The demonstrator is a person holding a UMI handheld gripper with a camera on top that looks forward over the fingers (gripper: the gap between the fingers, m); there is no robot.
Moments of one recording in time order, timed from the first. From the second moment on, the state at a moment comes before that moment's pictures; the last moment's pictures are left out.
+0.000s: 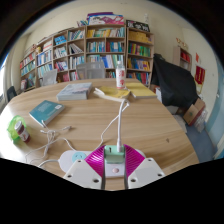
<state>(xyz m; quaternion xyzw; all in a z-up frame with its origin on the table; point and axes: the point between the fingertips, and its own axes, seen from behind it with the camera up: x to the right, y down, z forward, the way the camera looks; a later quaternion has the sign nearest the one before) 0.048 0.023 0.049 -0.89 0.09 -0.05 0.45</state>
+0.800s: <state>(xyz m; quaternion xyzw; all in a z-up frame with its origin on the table) 0.174 -0.053 0.010 -0.96 0.06 -0.08 0.26</state>
